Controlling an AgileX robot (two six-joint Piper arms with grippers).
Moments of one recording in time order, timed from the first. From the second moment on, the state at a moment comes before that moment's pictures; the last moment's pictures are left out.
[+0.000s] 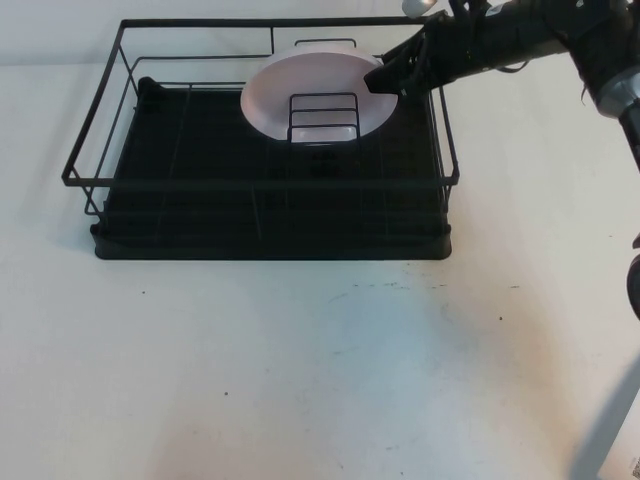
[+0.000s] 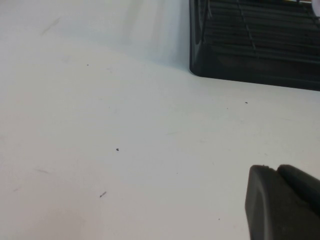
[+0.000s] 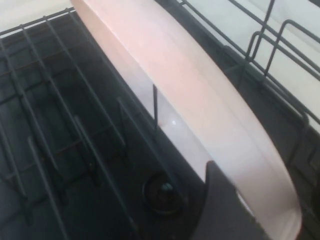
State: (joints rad) right arm 0.21 2.71 -2.93 0.79 1.15 -0.87; left arm -0.05 -0.01 0.02 0.05 0.35 -0.06
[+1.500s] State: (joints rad) right arm 0.21 2.79 -2.94 0.89 0.90 -0.88; left arm -0.05 -0.01 0.02 0.05 0.35 -0.06
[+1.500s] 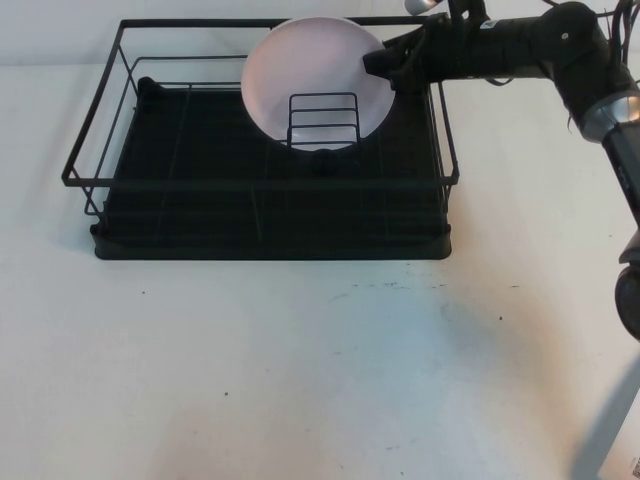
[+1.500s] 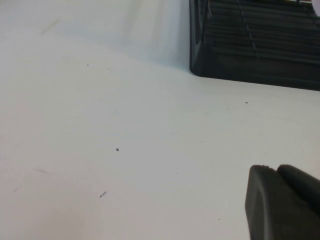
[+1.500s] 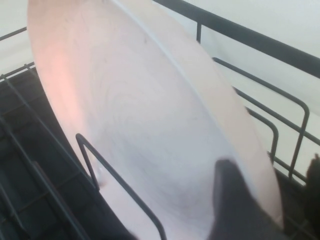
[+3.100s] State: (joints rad) right arm 0.10 2.26 -2.94 0.65 1.27 -0.39; left arm -0.05 -0.01 0.02 0.05 0.35 -0.06
